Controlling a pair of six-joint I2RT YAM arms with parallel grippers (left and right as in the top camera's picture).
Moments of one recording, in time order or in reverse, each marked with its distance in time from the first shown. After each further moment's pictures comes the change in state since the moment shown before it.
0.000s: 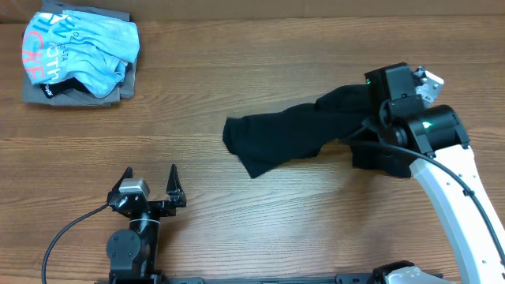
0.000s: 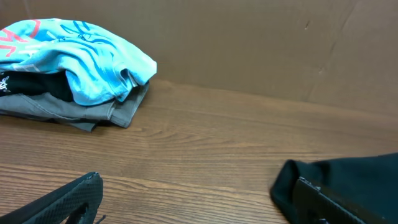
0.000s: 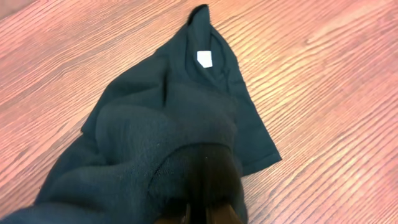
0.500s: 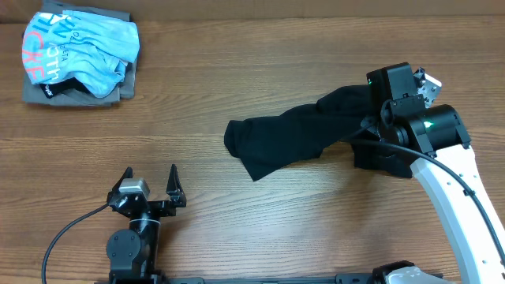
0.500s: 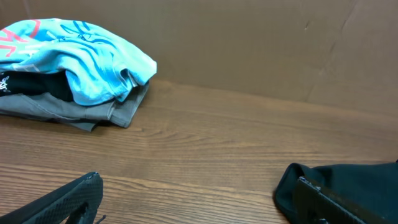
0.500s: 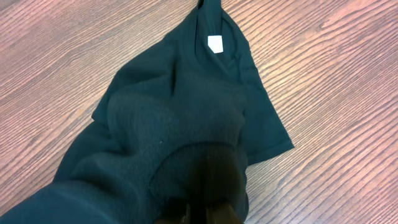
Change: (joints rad) left arm 0.000 0.000 0.000 0.003 0.000 0.000; right arm -0.005 0.000 0.000 -0.012 -0.061 0.008
